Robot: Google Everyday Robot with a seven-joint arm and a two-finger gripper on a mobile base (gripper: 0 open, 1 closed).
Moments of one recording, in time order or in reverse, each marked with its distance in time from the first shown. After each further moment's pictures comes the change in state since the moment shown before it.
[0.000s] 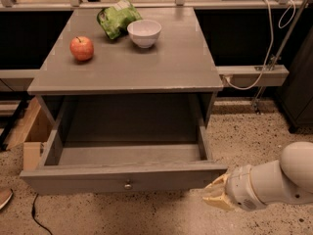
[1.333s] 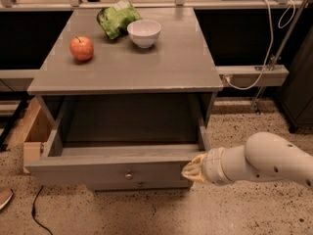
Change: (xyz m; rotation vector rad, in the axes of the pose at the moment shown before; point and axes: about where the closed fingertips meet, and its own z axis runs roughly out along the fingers) arm -0.042 -0.065 0.058 0.118 -0.042 -0.279
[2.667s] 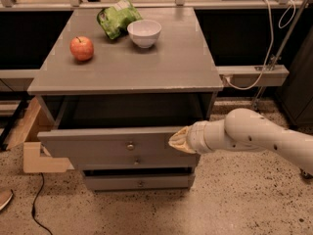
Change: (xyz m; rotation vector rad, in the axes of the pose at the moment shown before) arm -0.039 -0.095 0.042 0.097 -0.089 -0.057
